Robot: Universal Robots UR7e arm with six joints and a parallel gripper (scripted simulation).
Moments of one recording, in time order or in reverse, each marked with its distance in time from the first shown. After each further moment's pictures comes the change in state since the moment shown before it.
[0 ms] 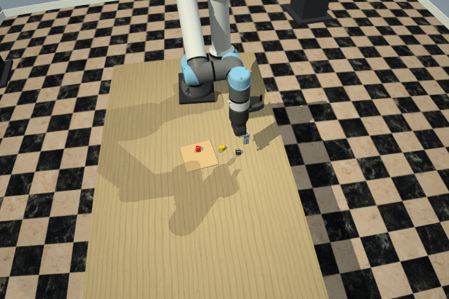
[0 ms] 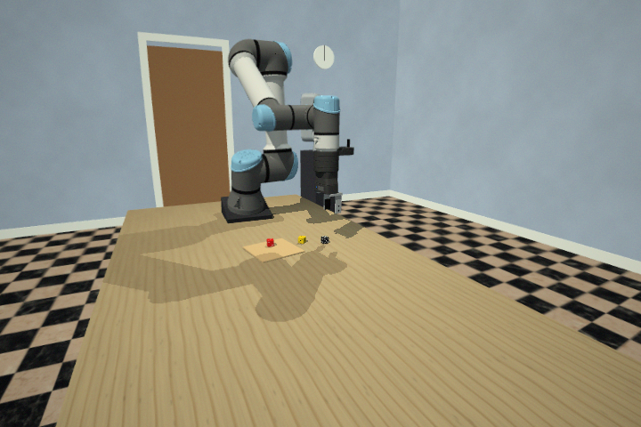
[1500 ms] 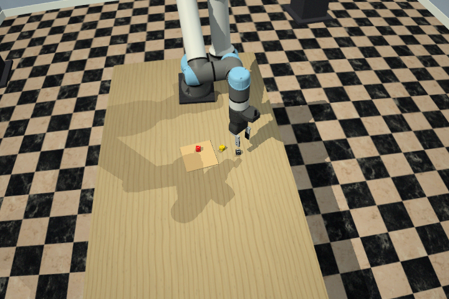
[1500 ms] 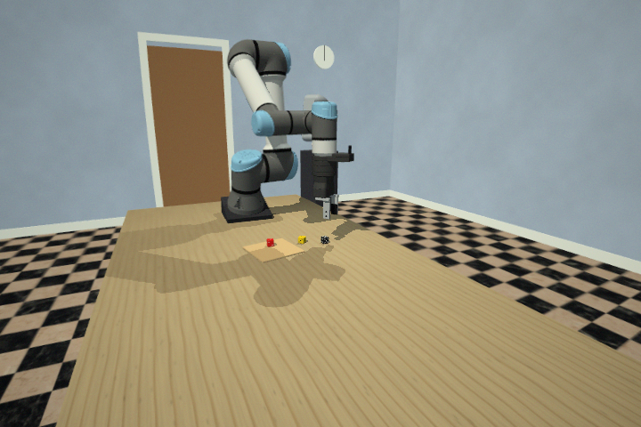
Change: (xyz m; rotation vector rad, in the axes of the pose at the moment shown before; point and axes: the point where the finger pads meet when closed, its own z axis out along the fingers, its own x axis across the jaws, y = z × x) arm 0.003 0.008 0.015 -0.001 0.000 1.067
